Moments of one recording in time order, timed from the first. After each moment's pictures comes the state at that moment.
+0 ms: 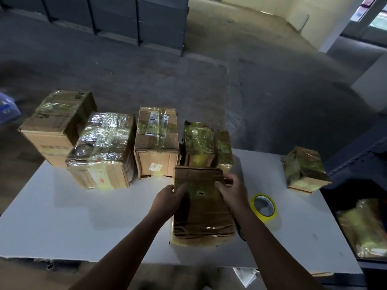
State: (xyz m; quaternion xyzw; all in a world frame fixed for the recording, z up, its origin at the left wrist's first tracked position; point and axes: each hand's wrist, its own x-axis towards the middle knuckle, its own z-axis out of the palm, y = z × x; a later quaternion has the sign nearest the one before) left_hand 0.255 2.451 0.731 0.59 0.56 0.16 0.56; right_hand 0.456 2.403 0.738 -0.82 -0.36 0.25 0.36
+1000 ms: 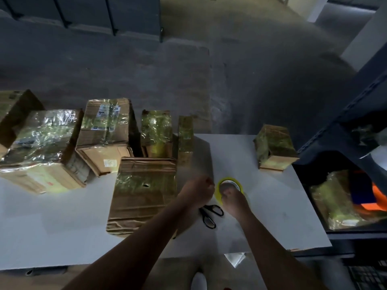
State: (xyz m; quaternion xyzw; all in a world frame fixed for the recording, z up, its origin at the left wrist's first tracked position) left_hand 0.455 2.389 0.762 0.78 0.44 0.08 0.44; right_hand 0.595 2.318 0.682 -0.86 -0.37 0.29 0.17
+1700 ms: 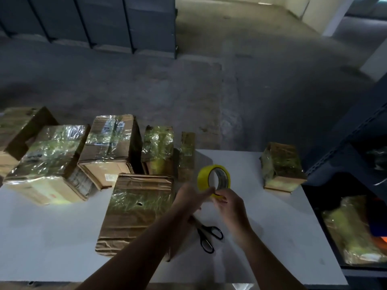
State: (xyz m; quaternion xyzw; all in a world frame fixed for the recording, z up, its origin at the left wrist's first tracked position) left_hand 0.471 2.416 0.757 0.64 0.54 0.15 0.53; right_hand 0.601 2.342 0.703 -0.75 -0.49 0.17 0.42
